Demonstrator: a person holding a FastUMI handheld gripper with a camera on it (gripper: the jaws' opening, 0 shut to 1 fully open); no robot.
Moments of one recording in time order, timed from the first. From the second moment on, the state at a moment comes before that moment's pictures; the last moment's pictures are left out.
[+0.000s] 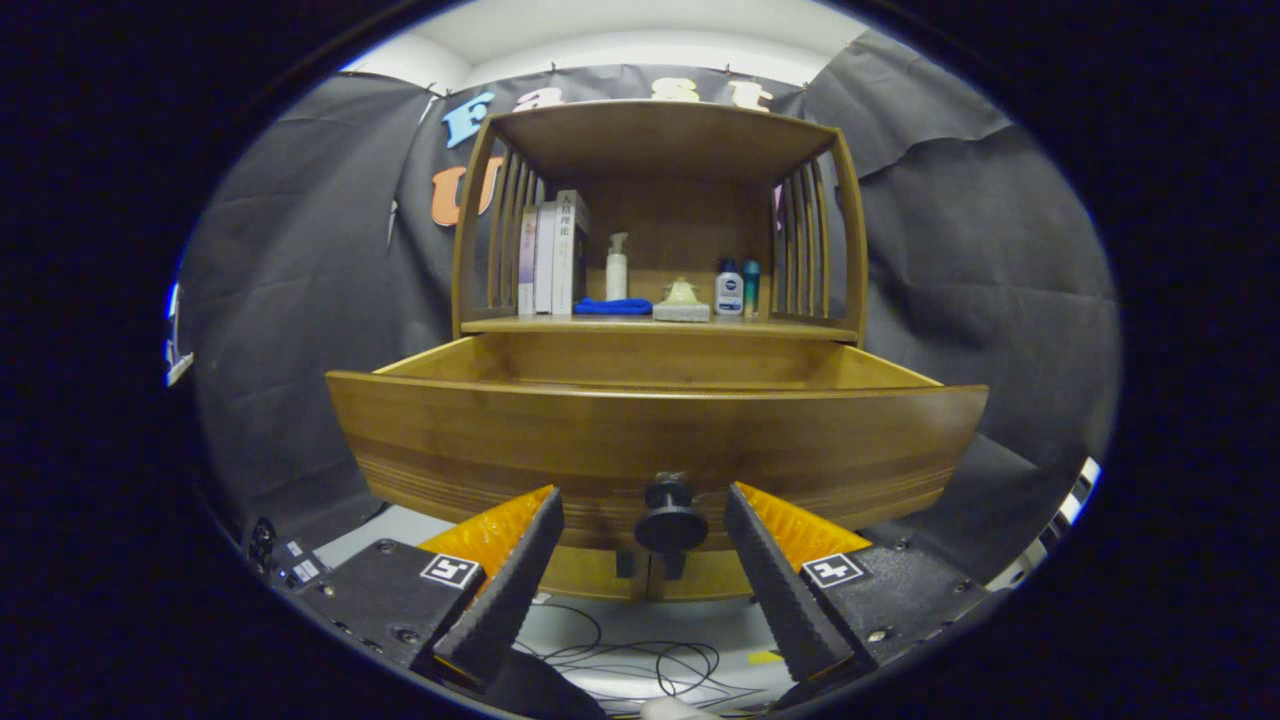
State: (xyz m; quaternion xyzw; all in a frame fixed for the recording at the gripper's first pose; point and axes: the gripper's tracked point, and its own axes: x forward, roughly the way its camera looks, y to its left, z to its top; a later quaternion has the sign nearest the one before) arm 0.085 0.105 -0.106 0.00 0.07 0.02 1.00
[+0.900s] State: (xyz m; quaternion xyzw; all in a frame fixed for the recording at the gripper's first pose) arm 0.126 0.089 -0.102 0.01 0.07 0.01 1.00
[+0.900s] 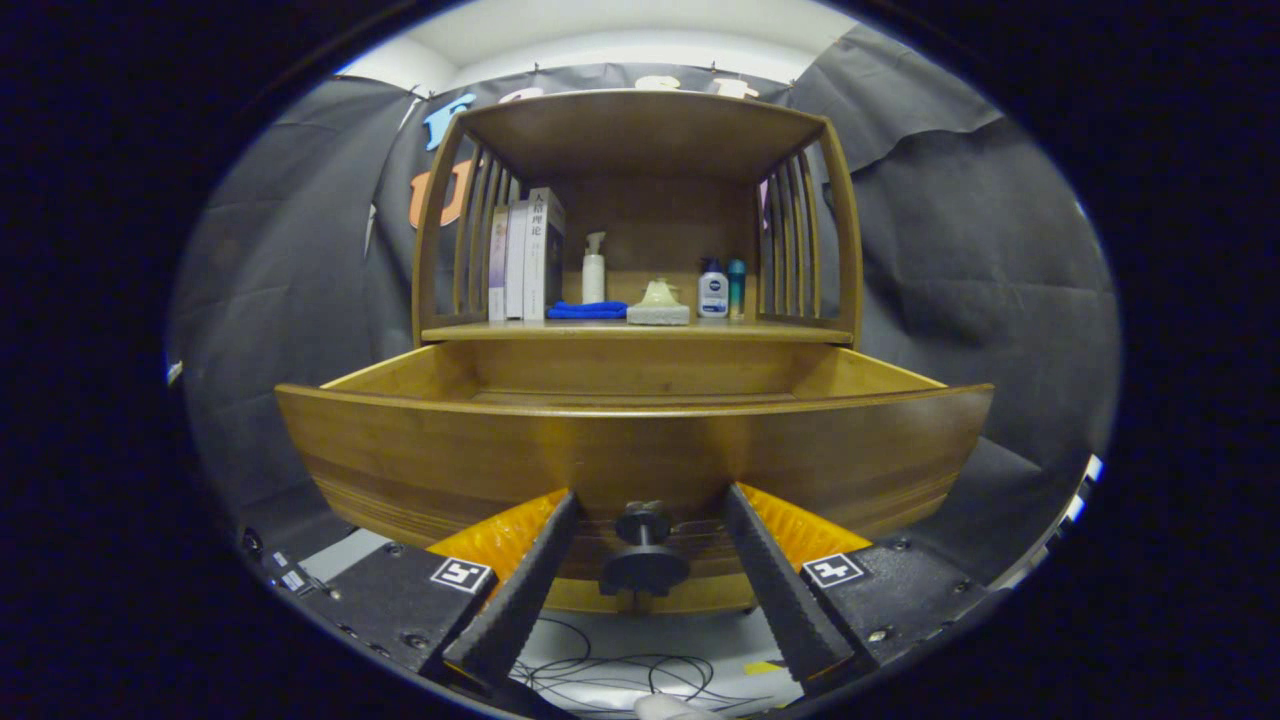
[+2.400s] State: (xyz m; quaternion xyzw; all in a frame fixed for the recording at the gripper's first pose) arm 0.255 0.114 -0.079 -0.01 0.06 -0.01 1.00
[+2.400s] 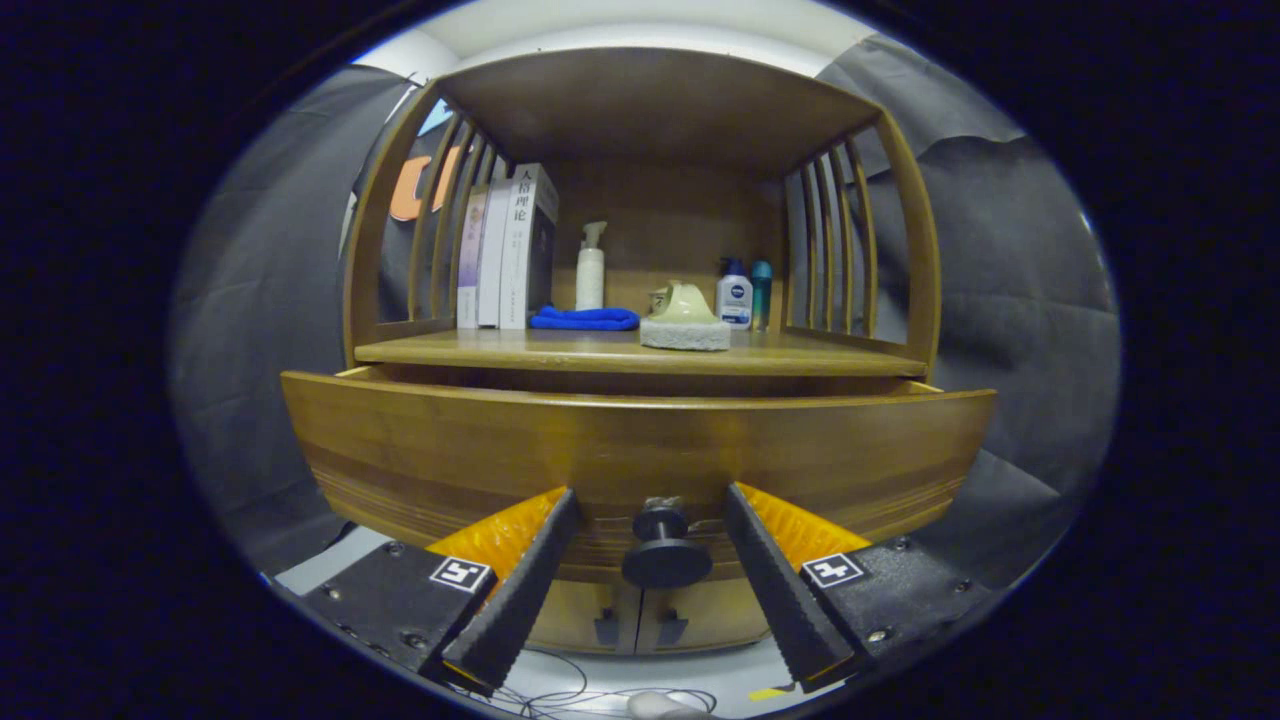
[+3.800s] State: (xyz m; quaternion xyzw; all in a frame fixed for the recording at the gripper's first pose) arm 0.187 0.074 -0.018 0.03 0.06 0.01 1.00
